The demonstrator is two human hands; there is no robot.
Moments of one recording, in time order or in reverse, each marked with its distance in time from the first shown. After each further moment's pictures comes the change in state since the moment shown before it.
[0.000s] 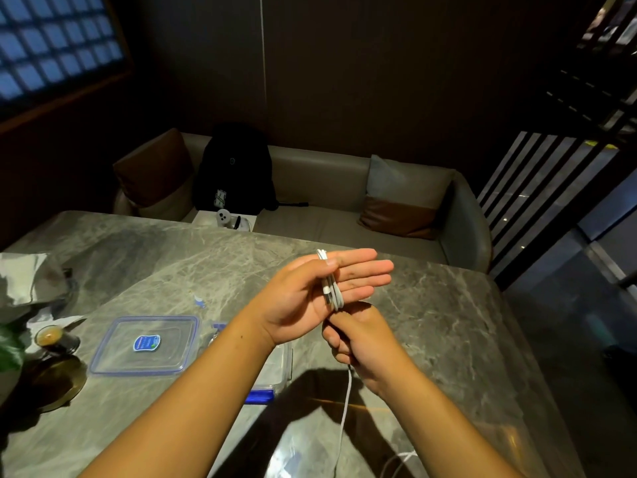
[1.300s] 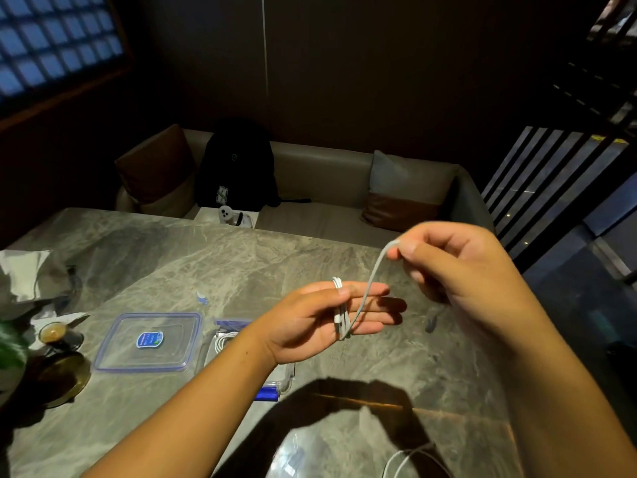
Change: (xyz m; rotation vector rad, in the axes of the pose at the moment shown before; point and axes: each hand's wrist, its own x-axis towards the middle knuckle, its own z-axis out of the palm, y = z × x) left_hand -0.007 -0.027 -0.013 -0.050 -0.030 -0.176; right_hand -0.061 -0.093 -0.031 -0.274 0.304 -0.508
